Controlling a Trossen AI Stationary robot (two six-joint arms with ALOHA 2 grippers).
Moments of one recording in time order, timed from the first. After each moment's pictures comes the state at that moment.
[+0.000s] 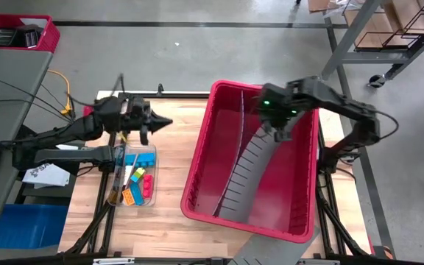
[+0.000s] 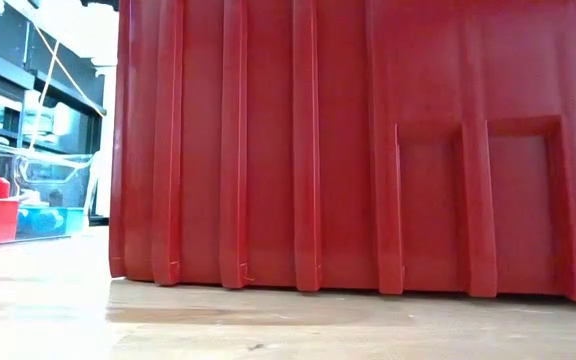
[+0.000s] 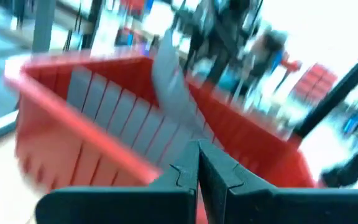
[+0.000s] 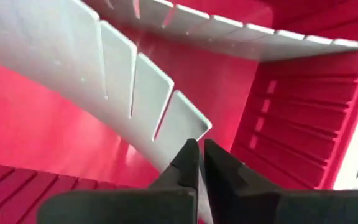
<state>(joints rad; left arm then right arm) 0.33 0.71 0.73 -0.10 0.20 -0.43 -0.24 1.51 1.77 -1.57 0.14 -0.38</state>
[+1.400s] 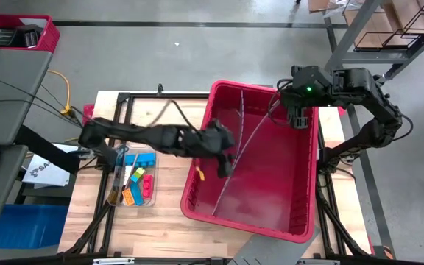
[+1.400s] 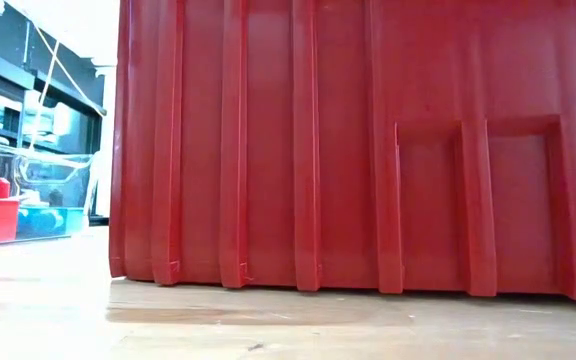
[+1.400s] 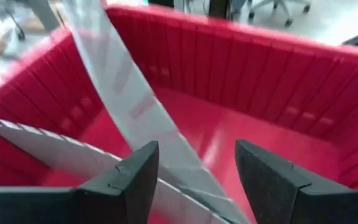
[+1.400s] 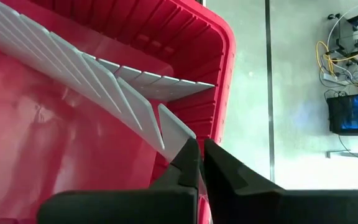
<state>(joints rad) -0.15 1.80 1.80 -0.57 -0.37 -0.18 -0.20 1.40 2.03 -1.57 0.36 -0.48</state>
